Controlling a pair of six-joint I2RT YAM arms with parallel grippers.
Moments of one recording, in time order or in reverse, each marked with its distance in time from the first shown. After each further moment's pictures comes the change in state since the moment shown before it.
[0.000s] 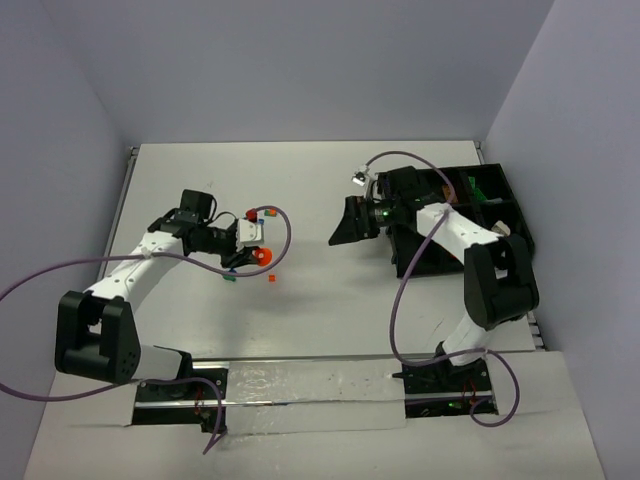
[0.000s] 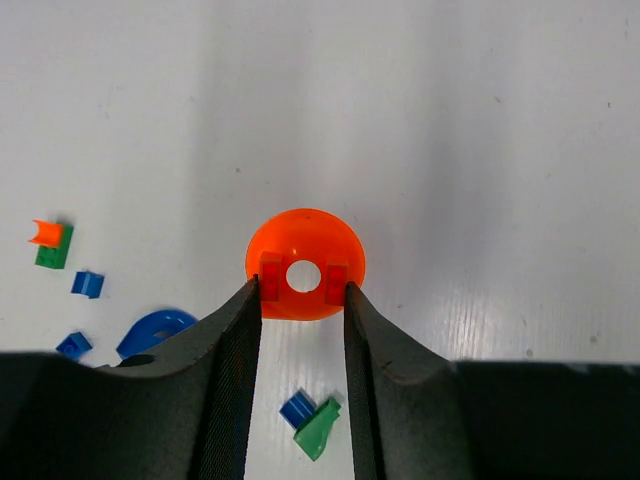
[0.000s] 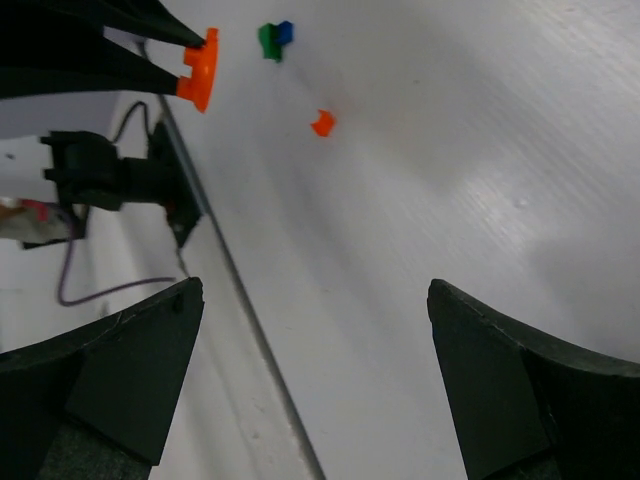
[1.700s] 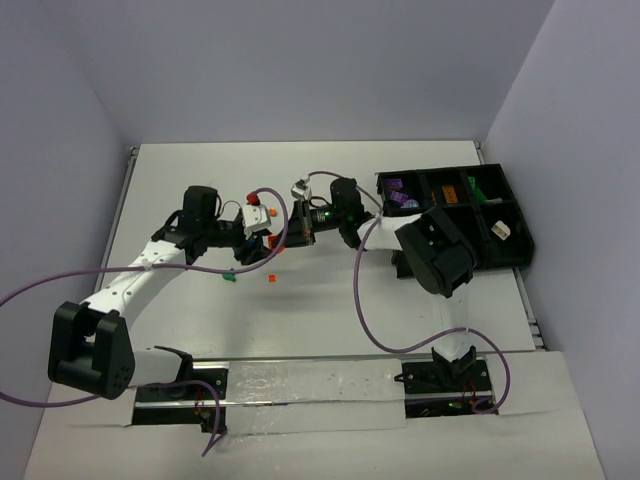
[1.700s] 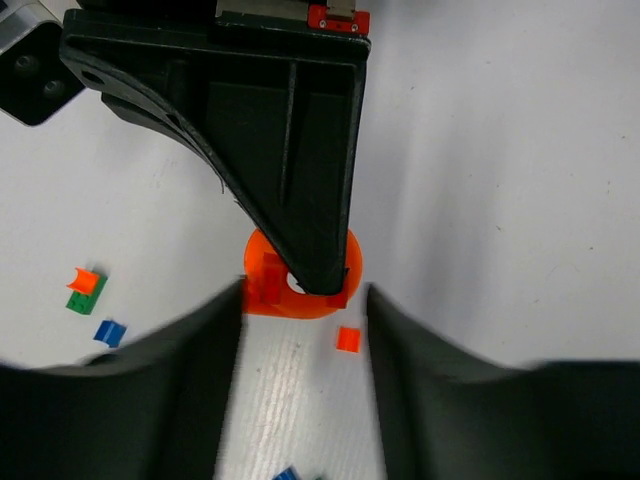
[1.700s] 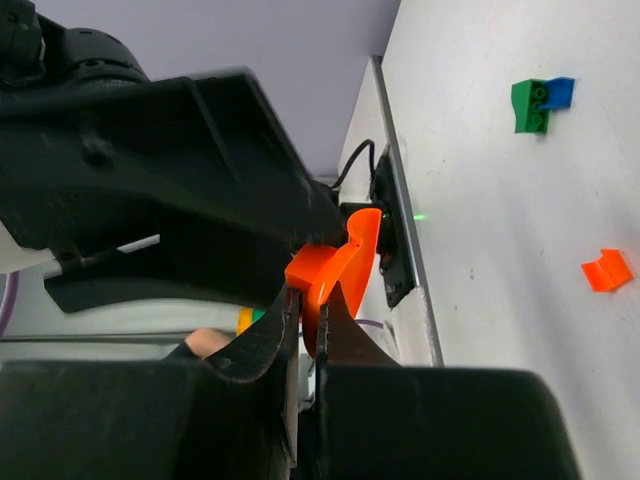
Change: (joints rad) left arm -0.074 -0.067 -0.050 0.325 0.004 -0.416; right arm 0.297 0.395 0.057 1.039 -0.171 1.058
